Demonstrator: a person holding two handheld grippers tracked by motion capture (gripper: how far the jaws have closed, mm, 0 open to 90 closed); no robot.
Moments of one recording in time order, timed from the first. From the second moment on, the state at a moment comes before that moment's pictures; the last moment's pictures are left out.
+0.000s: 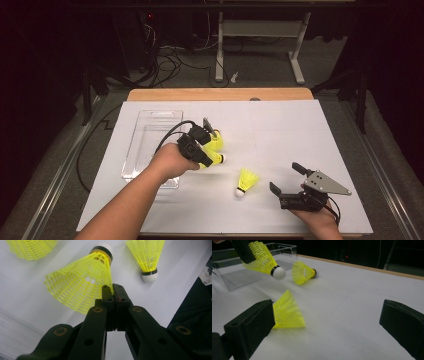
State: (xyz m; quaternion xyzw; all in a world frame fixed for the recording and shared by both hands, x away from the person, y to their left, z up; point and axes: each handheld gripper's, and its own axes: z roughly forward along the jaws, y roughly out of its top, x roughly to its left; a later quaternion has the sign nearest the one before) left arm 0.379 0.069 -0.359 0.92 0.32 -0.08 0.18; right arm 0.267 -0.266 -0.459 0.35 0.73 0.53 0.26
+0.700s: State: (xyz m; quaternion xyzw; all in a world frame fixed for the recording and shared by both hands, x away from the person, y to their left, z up) left arm 0.381 0.087 -0.335 0.92 0.34 -0.07 0.20; right arm 0.268 -0.263 -0.461 0.36 0.74 0.52 0.26
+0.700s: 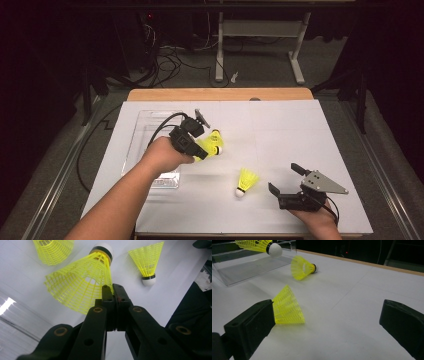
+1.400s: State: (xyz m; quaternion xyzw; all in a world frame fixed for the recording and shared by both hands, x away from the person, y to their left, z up) left arm 0.385 0.132 -0.322 0.91 0.37 -0.05 0.19; right arm 0.269 -0.264 -0.461 0.35 0.73 0.52 0.26
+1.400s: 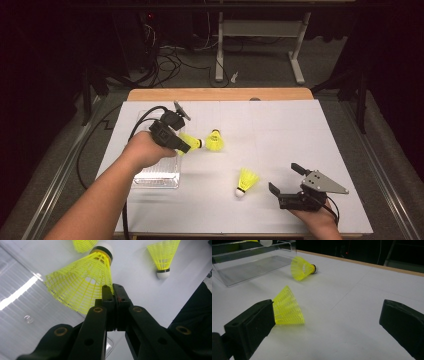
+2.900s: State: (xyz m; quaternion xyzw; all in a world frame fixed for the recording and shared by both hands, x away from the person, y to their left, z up) left arm 0.382 0.213 -0.327 0.88 0.45 -0.02 0.18; right arm 0.268 -0.264 -0.461 0.36 0.73 0.52 0.26
